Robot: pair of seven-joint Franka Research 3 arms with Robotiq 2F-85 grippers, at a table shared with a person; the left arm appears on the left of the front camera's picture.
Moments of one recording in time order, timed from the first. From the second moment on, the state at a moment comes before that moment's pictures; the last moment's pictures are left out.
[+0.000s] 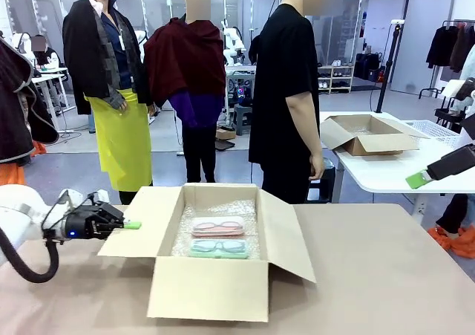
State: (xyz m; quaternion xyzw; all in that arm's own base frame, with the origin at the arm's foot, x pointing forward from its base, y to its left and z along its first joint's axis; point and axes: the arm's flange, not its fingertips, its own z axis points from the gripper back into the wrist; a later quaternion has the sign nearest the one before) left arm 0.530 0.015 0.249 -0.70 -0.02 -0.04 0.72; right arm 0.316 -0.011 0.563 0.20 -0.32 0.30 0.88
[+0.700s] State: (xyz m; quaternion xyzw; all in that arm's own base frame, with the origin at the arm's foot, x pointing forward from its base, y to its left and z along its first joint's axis) left arm 0.522 0.160 0.248 -0.69 -0.03 -0.02 0.72; right arm 0.316 -0.011 0.563 0.20 -0.32 0.30 0.88
